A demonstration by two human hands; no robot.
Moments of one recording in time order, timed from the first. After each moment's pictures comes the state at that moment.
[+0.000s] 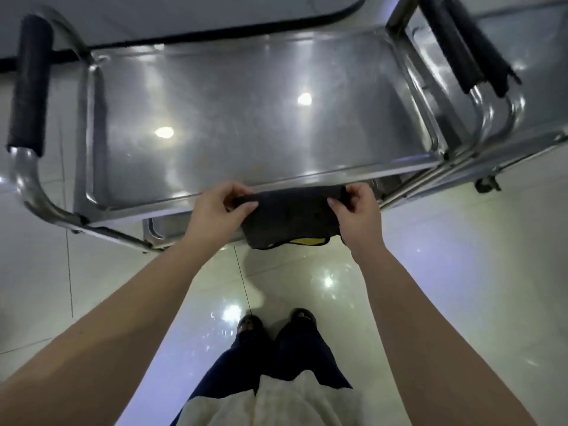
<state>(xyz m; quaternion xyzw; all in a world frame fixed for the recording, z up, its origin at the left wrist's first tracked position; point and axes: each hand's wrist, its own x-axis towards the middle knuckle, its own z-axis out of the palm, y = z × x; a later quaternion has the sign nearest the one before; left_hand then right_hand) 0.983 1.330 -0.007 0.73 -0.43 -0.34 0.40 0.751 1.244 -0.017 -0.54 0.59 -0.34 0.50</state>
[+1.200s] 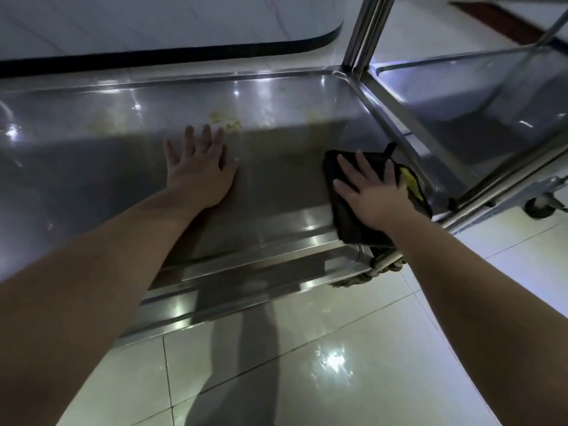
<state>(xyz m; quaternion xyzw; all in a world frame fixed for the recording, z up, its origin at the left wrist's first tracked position) 0.995 1.043 -0.454 0.81 -0.58 -0.03 0.06 0.686 0.969 -0.443 -0.79 0.60 0.06 0.08</state>
